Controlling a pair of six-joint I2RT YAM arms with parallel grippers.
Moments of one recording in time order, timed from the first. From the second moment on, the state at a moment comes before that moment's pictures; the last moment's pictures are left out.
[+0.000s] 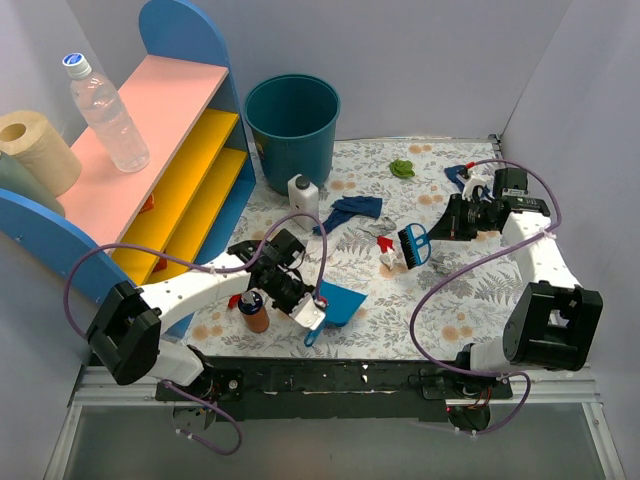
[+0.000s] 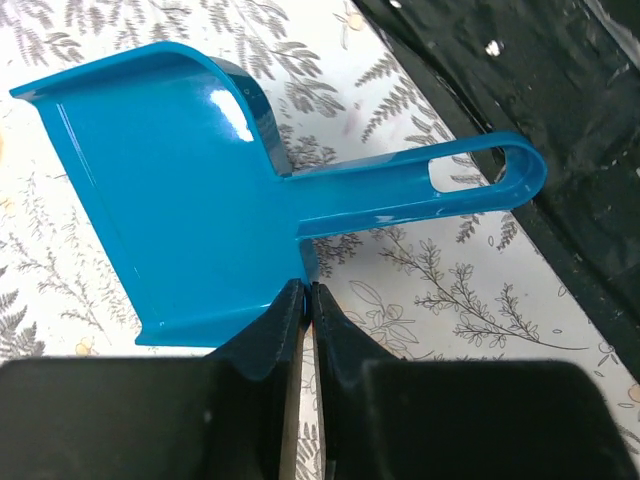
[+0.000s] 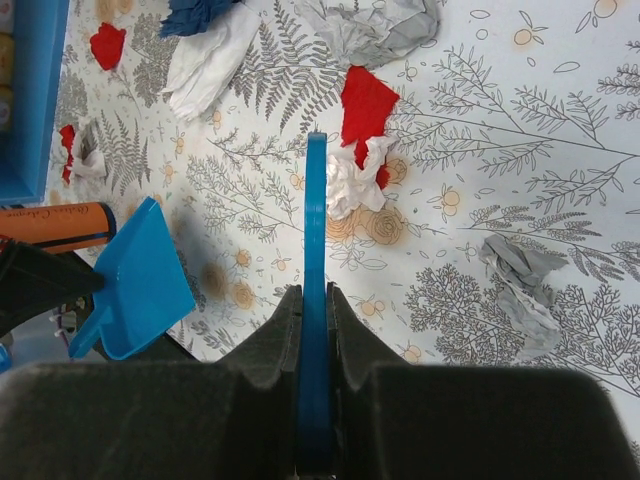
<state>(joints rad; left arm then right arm) -0.79 1.41 0.97 -0.82 0.69 1.42 -0.12 1.42 1.11 -0.76 -0.74 -0.04</state>
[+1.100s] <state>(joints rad) -0.79 1.66 1.21 -0.72 0.40 0.37 -0.14 1.38 1.05 -0.68 -0.73 -0.03</state>
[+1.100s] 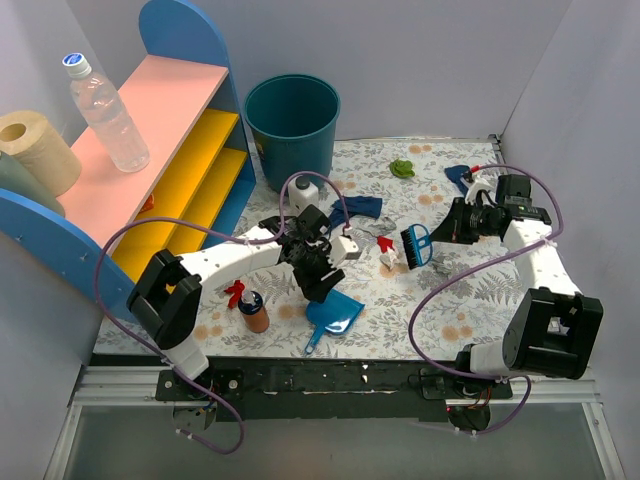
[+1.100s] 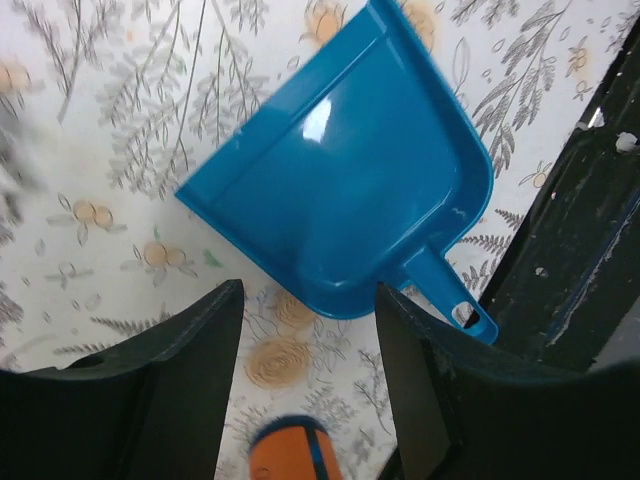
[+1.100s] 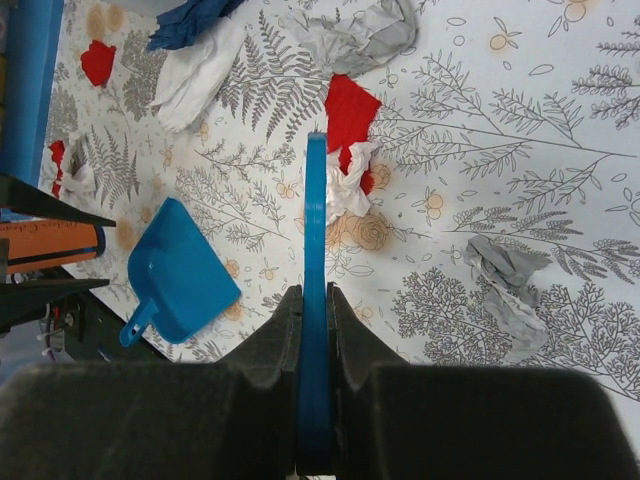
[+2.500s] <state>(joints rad) -0.79 1.96 1.38 -0.71 0.29 0.13 -0.21 1.23 0.88 -0.59 -0.75 0.02</state>
